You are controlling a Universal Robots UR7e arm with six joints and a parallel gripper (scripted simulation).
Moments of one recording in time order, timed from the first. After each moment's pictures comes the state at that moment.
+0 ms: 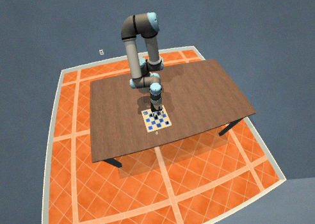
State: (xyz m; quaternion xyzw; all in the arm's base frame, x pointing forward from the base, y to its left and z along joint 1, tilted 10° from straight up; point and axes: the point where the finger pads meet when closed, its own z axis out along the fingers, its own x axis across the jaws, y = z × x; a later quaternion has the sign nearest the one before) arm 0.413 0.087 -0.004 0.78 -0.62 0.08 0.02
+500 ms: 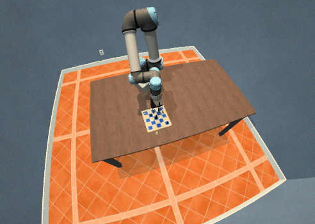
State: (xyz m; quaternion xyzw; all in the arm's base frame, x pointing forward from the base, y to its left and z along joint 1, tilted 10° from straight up) arm 0.408 0.095 0.049 0.78 -0.62 0.09 0.02
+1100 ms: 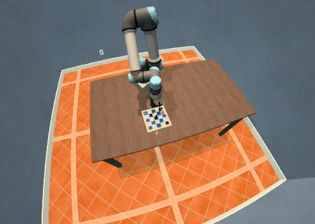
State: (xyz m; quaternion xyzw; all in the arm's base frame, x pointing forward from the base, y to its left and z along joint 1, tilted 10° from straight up) arm 0.407 0.096 0.055 0.78 -0.62 0.08 0.02
